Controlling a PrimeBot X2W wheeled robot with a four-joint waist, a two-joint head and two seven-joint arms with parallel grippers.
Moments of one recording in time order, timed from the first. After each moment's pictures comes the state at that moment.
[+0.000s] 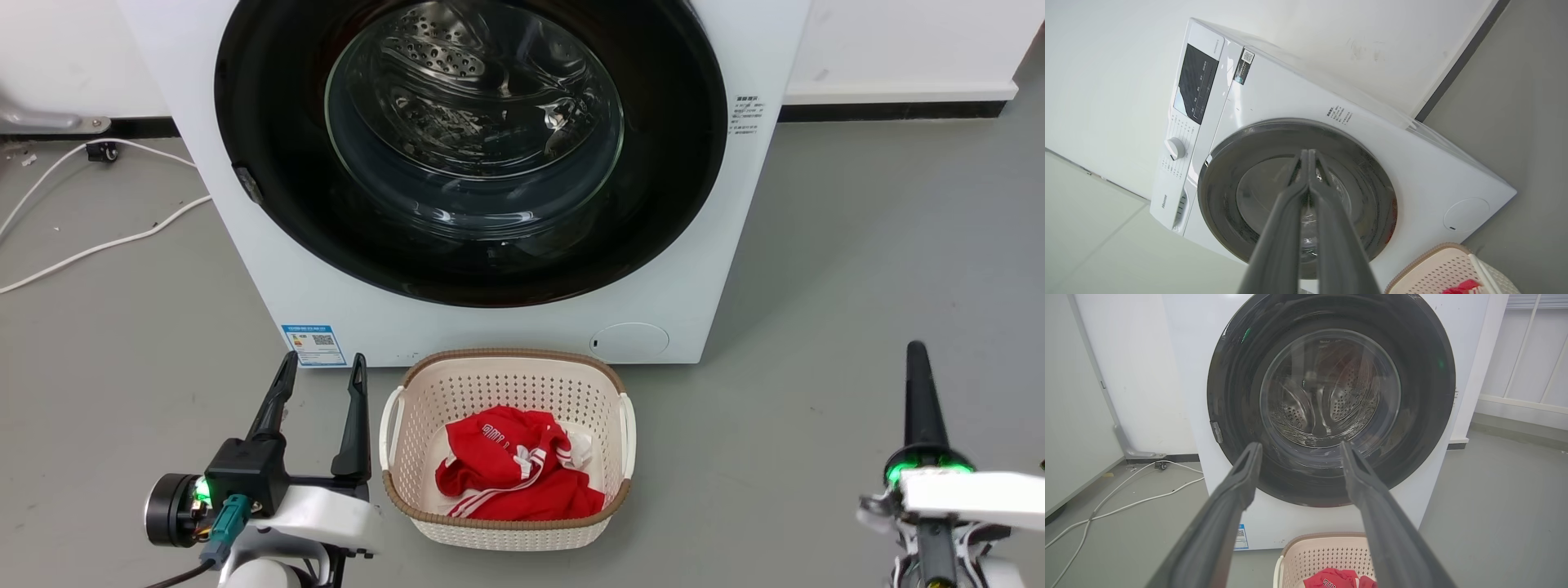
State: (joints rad) left arm -0.09 0.06 -0.02 0.15 -0.07 -0.06 -0.26; right arm -0.05 -0.05 -0.04 0.12 1.06 0.13 -0.22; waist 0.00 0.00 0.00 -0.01
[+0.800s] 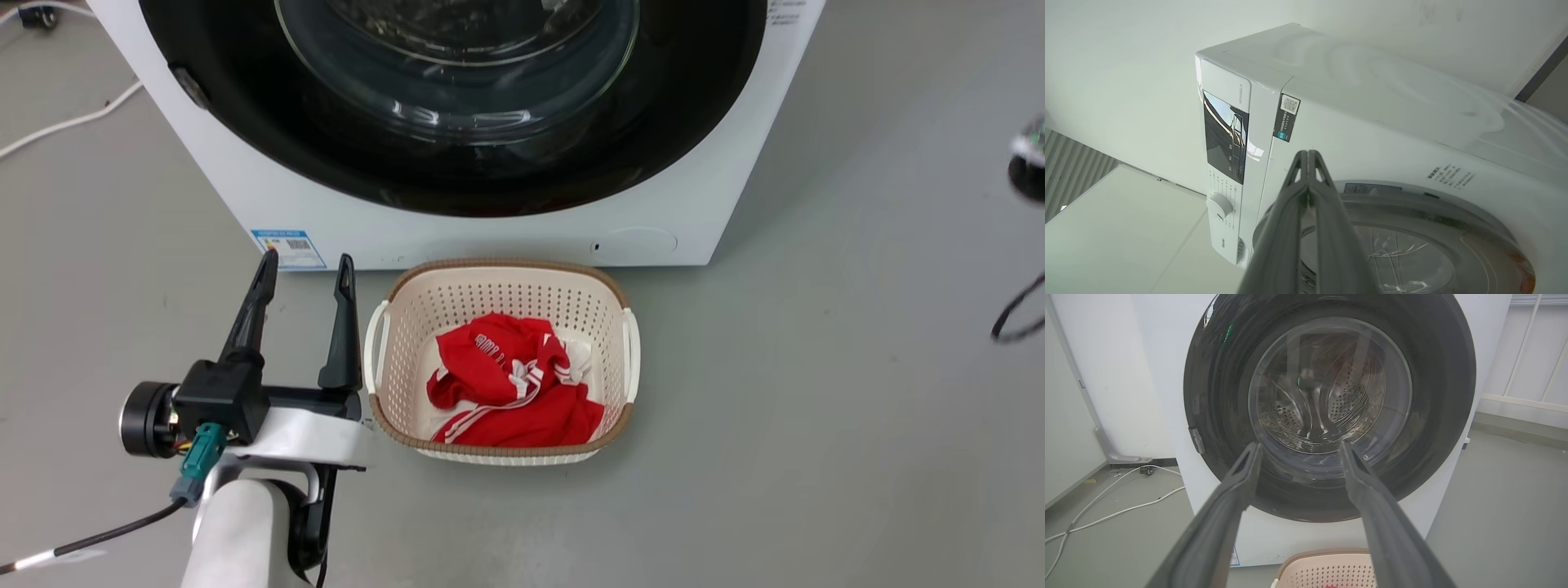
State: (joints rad) left arm -0.22 0.05 0.00 0.09 -0.06 -0.08 -0.26; right arm -0.87 -0.29 -0.08 0.58 1.56 0.13 0.11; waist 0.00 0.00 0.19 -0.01
